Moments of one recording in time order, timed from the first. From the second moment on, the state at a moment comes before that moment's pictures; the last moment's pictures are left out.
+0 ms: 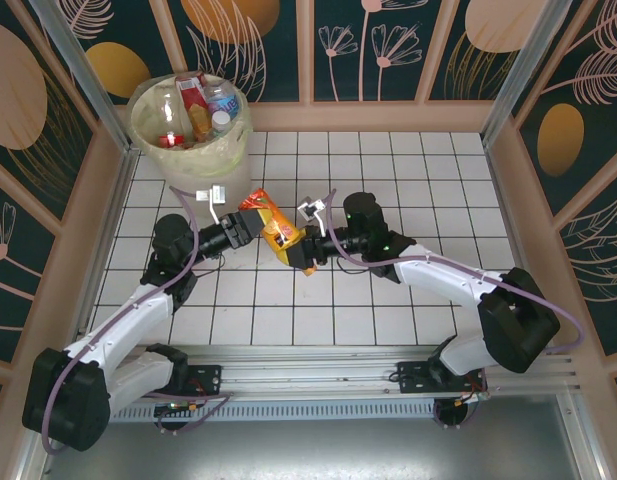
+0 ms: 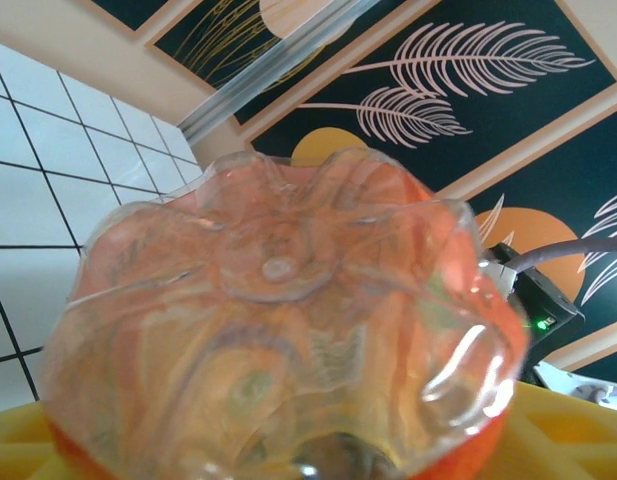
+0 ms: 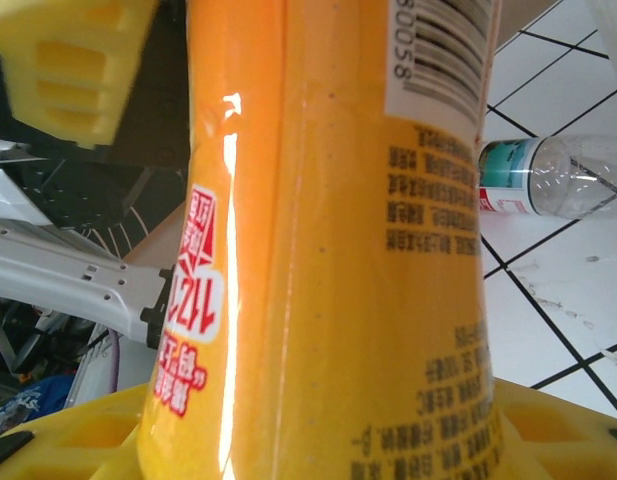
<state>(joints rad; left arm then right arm) -0.36 1.04 0.53 0.56 0.70 -1.00 0.75 1.42 0.86 0.27 -0.84 0.44</state>
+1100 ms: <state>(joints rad) -0.23 1.19 1.35 -0.14 0.36 -0.57 0.68 1.12 0.81 0.13 -0.75 0.38</state>
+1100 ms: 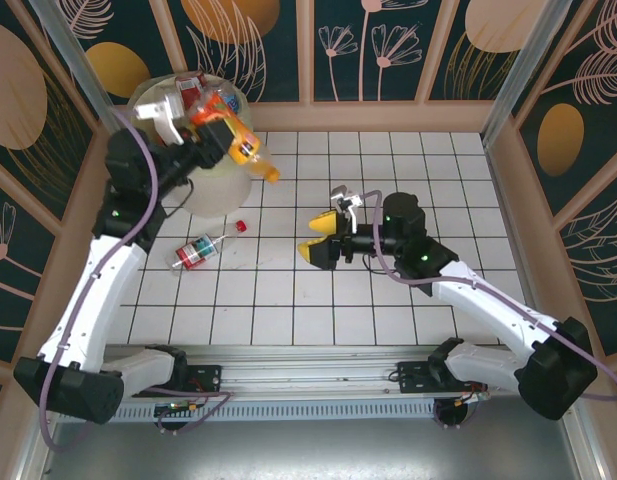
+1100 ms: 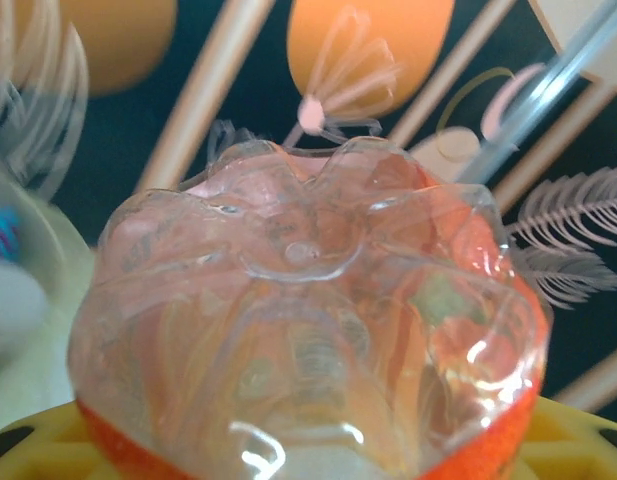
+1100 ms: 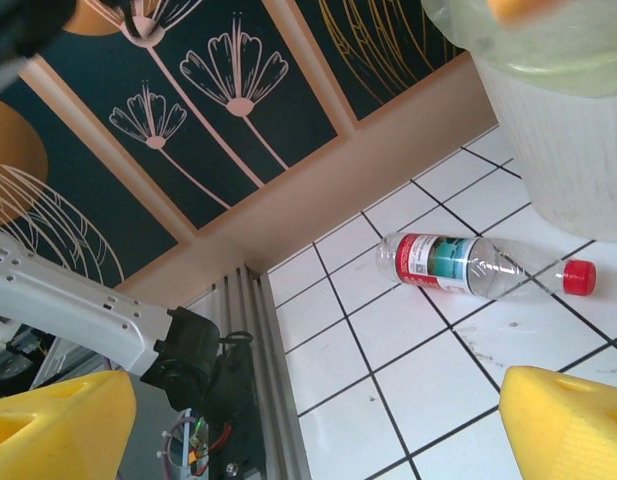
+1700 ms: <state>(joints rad) -0.19 1.37 1.81 -0.43 -0.13 -0.13 0.66 1.11 0.78 0.11 -0.70 0.37</state>
